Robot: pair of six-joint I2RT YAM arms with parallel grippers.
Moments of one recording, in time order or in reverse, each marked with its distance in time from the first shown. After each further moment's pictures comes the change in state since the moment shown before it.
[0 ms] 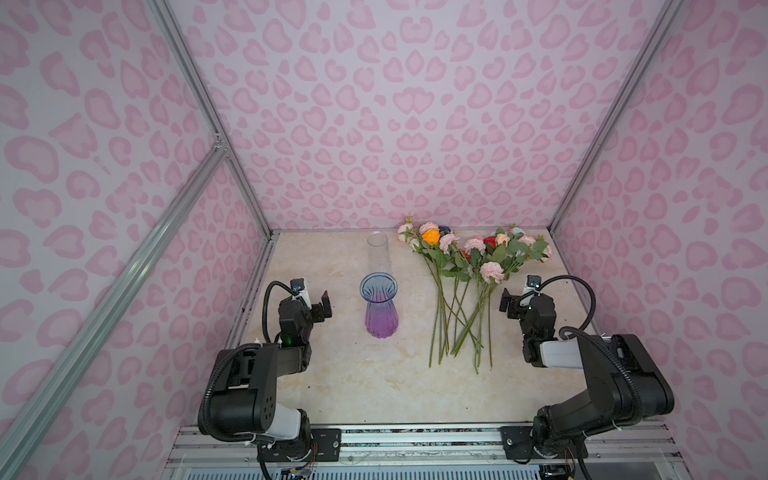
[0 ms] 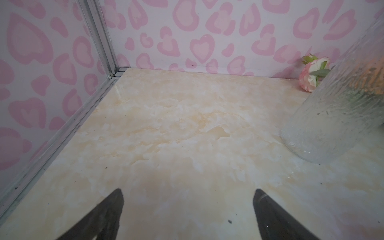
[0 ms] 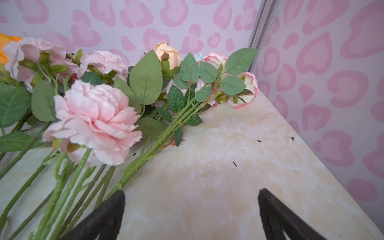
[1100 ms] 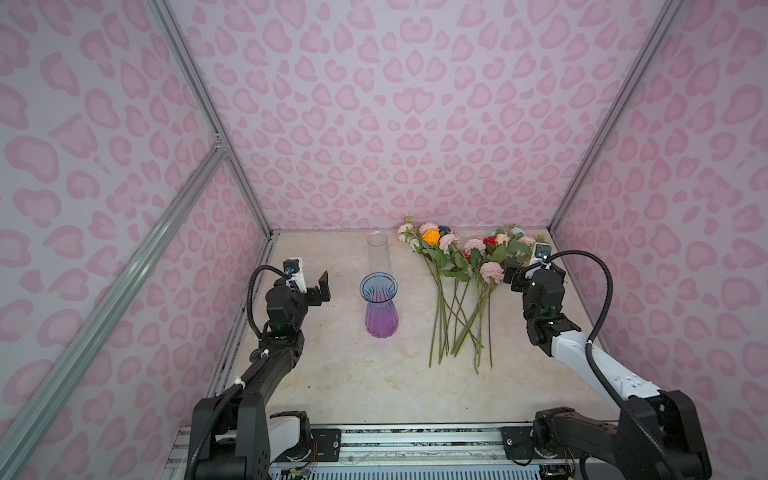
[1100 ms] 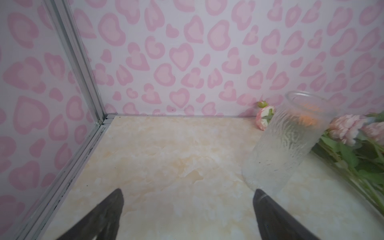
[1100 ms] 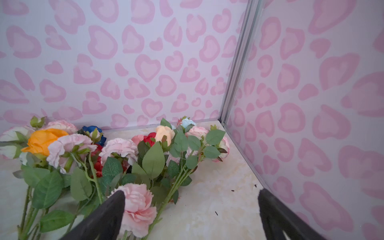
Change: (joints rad) left arm 0.003 -0.370 0.198 -0.392 0.147 -0.010; right arm 0.179 -0.391 0.406 -0.663 0.285 0.036
